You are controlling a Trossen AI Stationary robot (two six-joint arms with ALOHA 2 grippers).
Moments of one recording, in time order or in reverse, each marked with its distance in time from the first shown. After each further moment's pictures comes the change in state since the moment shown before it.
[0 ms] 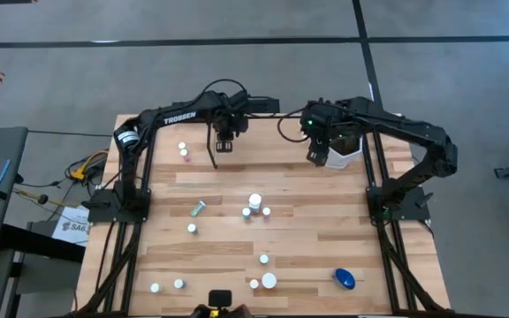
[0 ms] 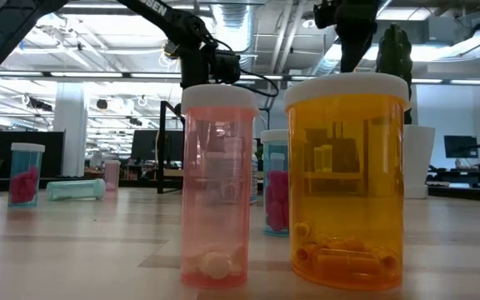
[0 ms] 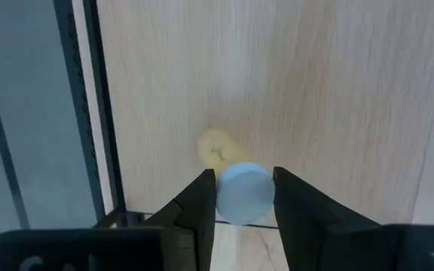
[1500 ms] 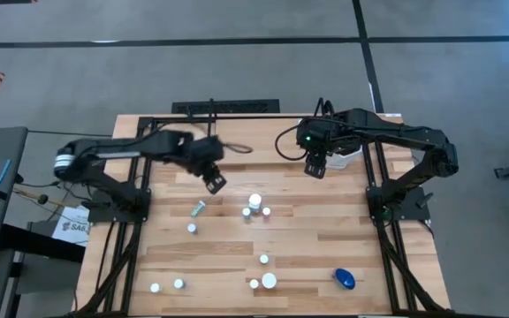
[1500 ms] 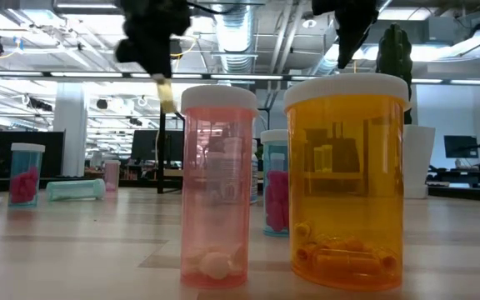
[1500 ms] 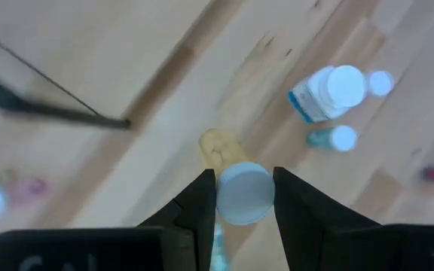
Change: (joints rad) left arm -0.423 -0.546 -0.338 -0.034 0.071 -1.086; right arm 0.142 0.000 0.000 0.019 -0.004 0.037
